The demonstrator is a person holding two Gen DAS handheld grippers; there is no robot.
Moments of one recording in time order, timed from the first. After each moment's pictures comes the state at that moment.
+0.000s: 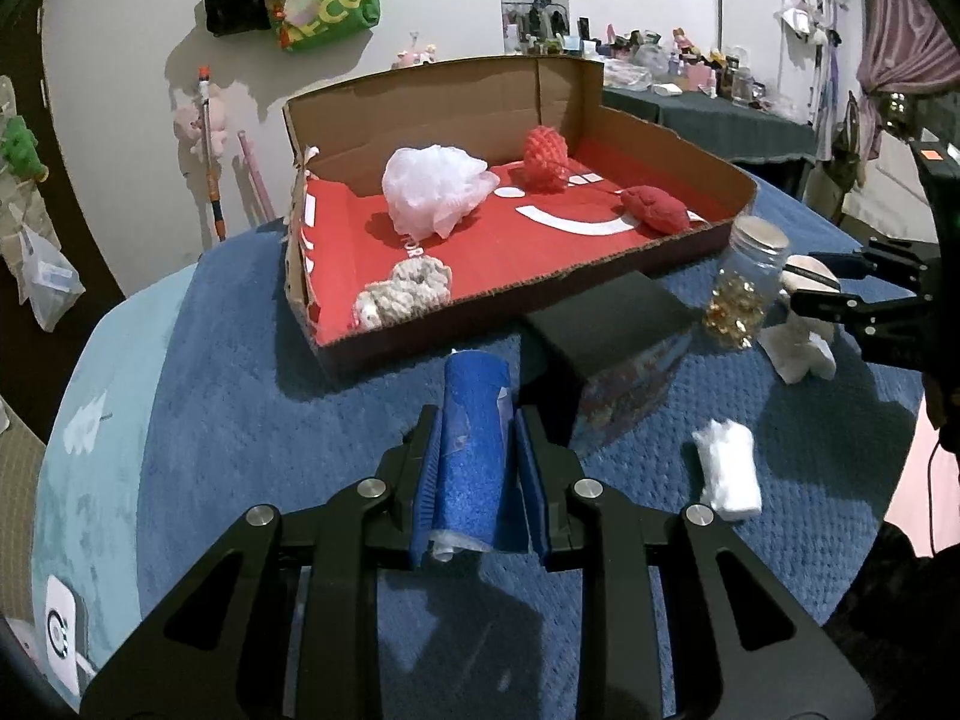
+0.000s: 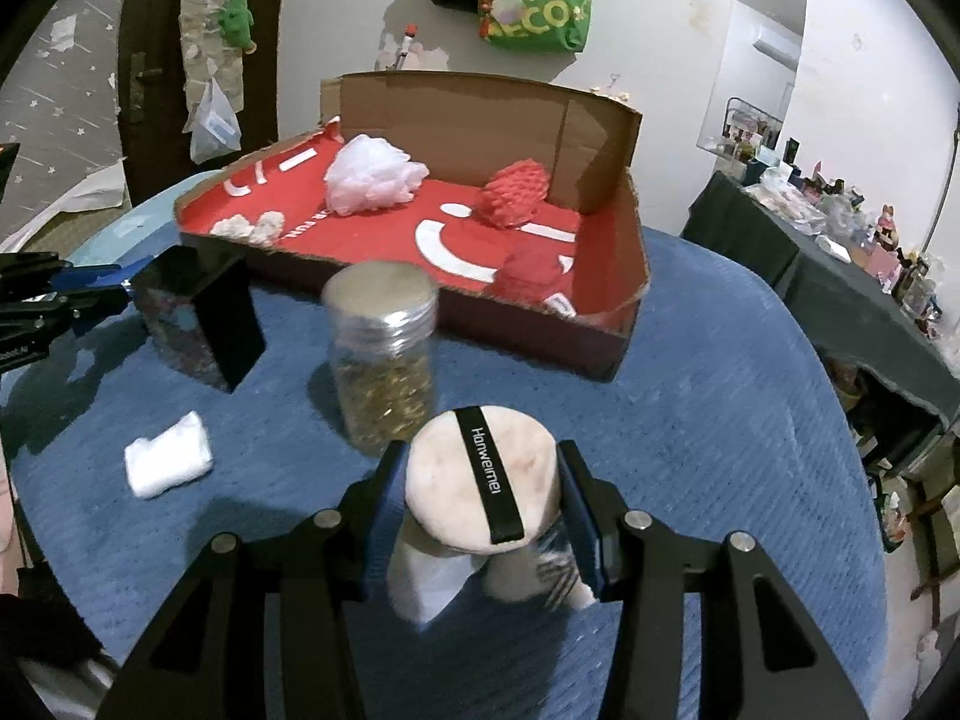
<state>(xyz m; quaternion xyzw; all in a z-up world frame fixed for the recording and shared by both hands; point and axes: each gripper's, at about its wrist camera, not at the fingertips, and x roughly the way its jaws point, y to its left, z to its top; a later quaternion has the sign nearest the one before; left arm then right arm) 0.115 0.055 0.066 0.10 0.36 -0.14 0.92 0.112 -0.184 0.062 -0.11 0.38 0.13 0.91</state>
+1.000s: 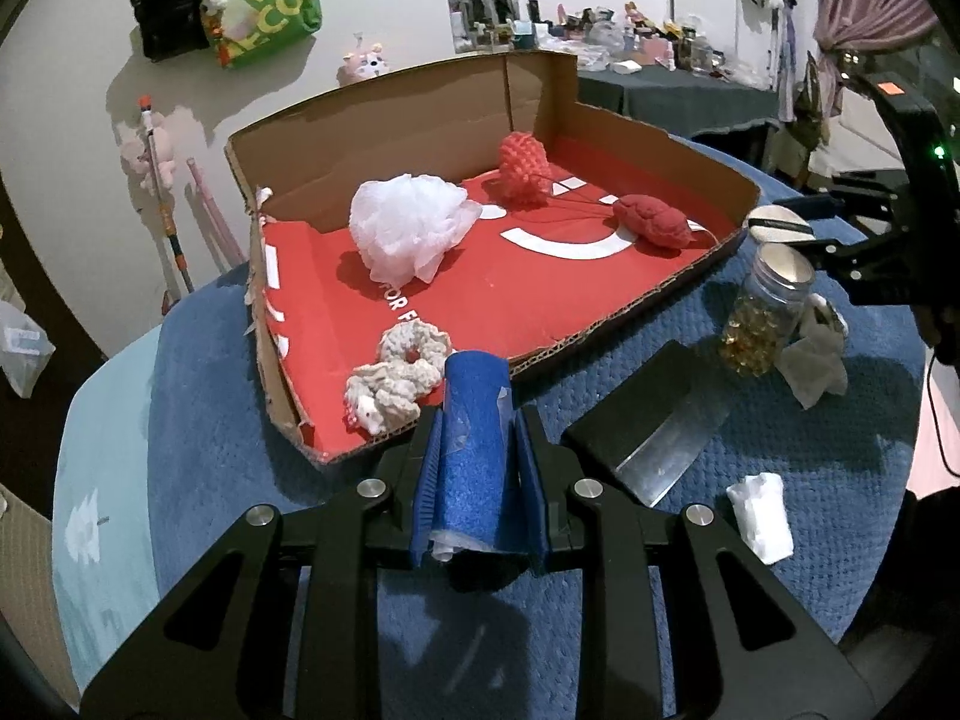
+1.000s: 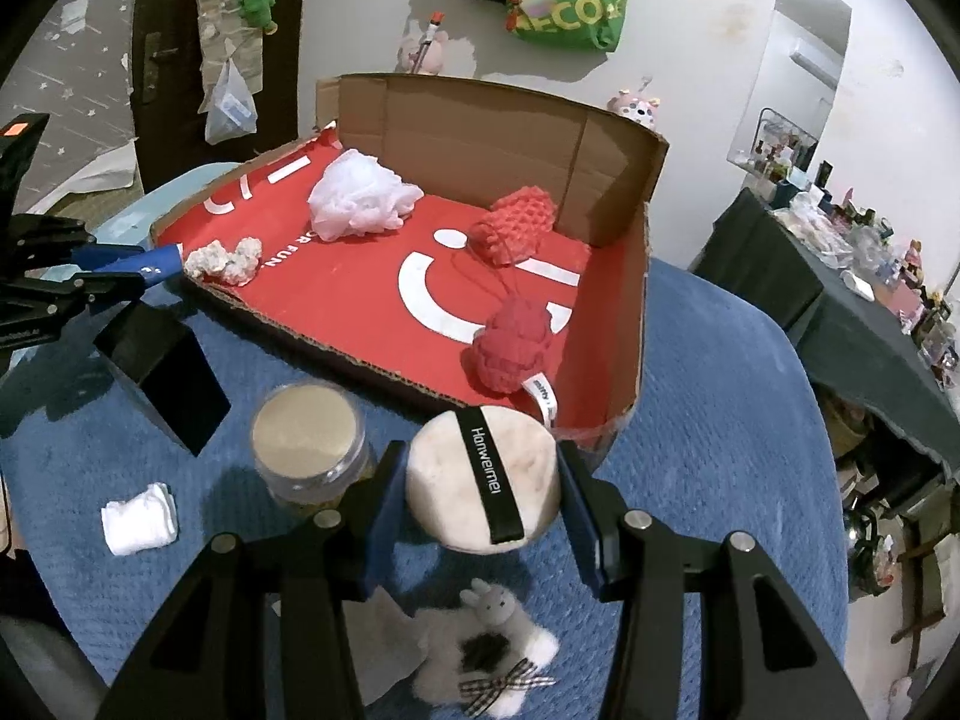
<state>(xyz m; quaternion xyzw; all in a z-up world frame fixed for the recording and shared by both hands) 0.169 0.051 0.082 0.15 0.37 -0.19 0.90 0.169 -0.185 0.085 -0.14 0.39 0.16 0.90</state>
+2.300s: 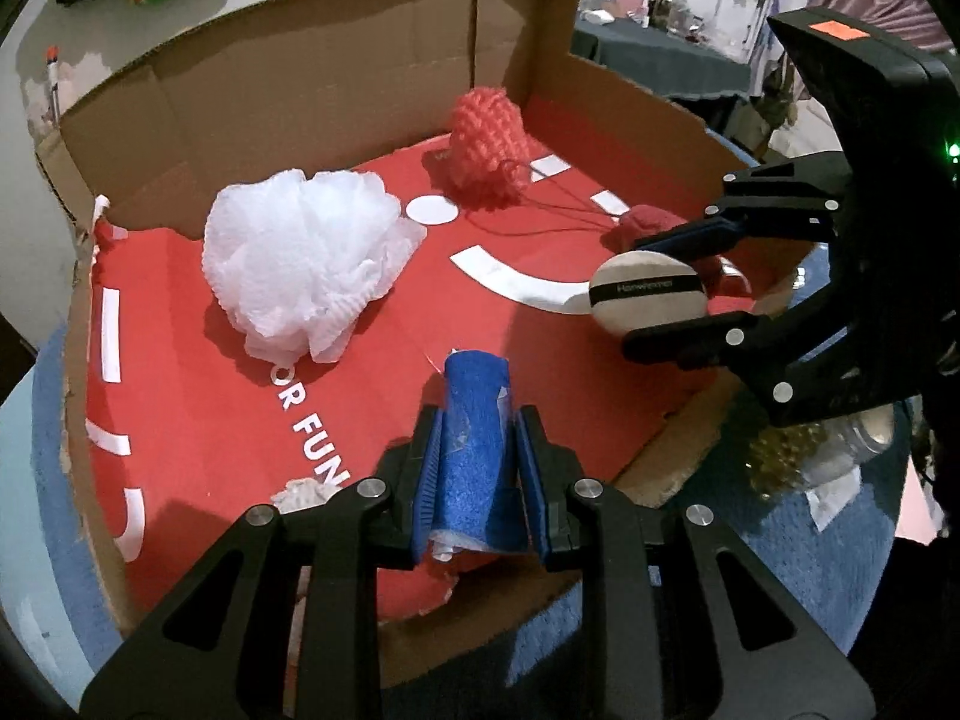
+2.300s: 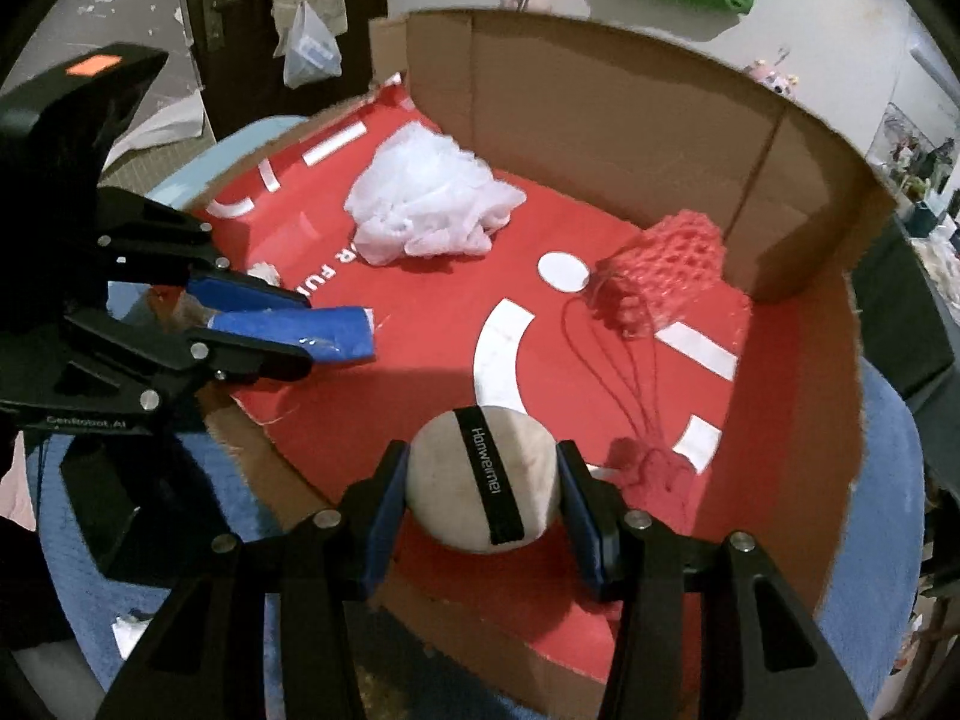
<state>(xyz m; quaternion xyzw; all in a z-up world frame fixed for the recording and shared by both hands) 0.288 0.000 0.054 0.12 0.46 -0.26 0.84 0.288 -0.118 0.064 -0.15 0.47 0.28 0.82</state>
